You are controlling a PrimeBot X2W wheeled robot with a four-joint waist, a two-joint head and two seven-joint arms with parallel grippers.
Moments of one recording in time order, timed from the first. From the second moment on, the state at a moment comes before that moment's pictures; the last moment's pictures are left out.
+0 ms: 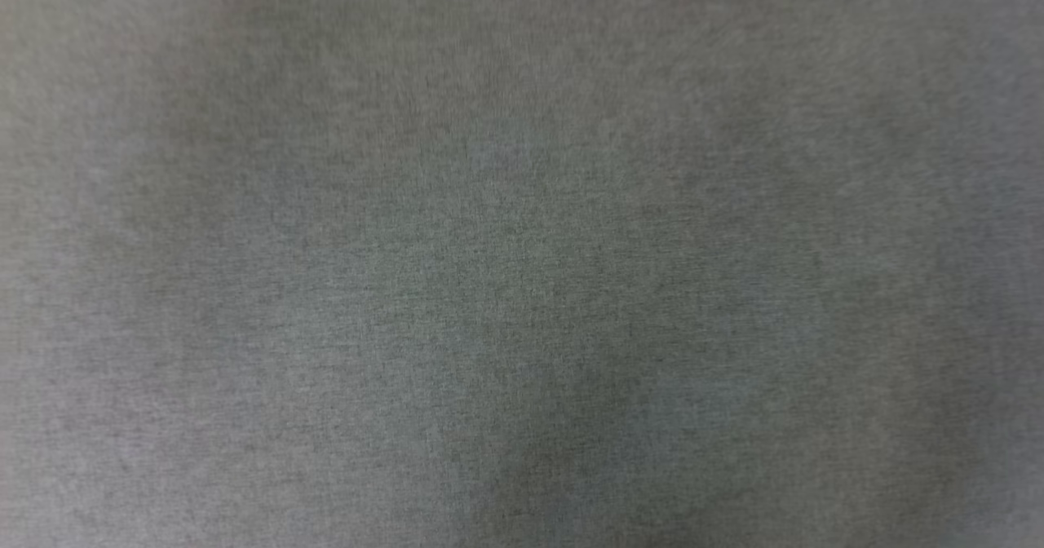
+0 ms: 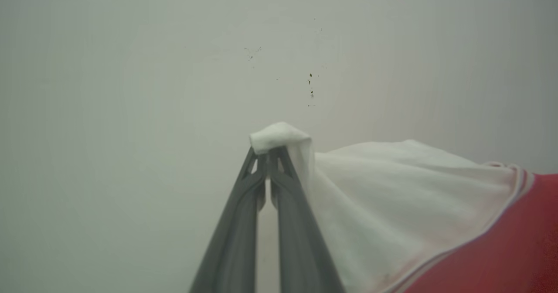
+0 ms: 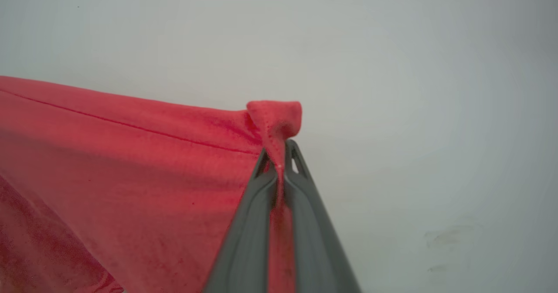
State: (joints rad) left arm -1.62 0.46 -0.35 0.56 -0.48 0.07 -0.06; right arm -1.50 -0.34 0.09 0.59 0.38 0.13 0.23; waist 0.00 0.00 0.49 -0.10
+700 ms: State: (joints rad) left arm -1.63 0.36 -0.37 0.87 -0.54 -0.02 -0.17; right arm -1.63 -0.33 0.35 0.90 0.49 0.13 0.06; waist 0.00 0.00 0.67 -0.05
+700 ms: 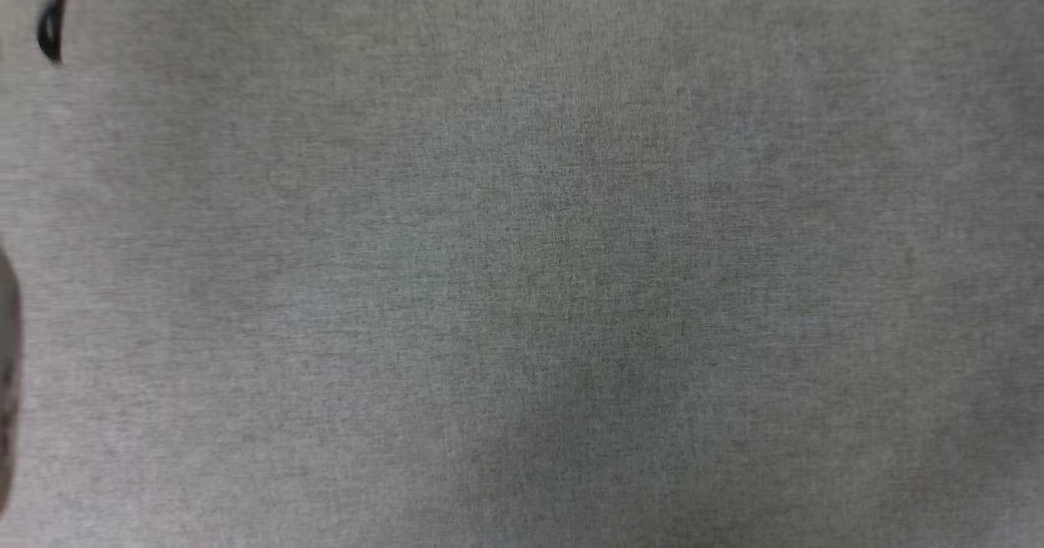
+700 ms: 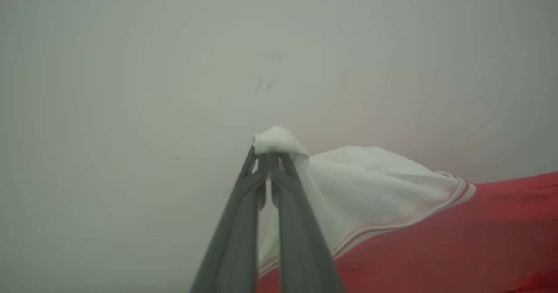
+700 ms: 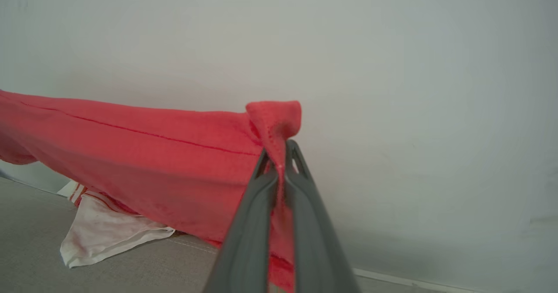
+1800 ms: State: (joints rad) left arm -0.06 0.51 -0.26 -0.06 -0.69 0.29 -0.03; right arm -0.42 -0.43 0.44 0.51 0.71 0.13 0.01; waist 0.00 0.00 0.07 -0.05
